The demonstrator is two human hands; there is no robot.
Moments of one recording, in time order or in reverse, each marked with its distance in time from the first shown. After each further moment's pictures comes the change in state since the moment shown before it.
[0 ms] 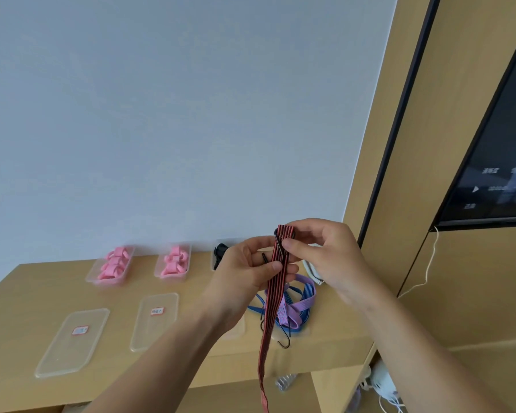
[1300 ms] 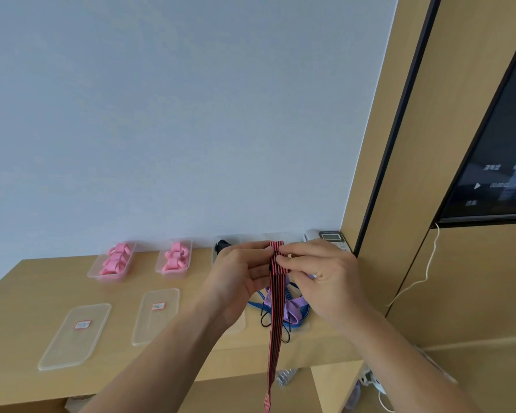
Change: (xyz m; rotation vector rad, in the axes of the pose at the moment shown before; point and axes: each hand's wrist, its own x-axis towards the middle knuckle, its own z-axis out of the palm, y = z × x) left_hand 0.000 0.003 0.000 -0.221 0.112 -0.192; right_hand -0.026 0.039 0.012 -0.452 0.216 -0.690
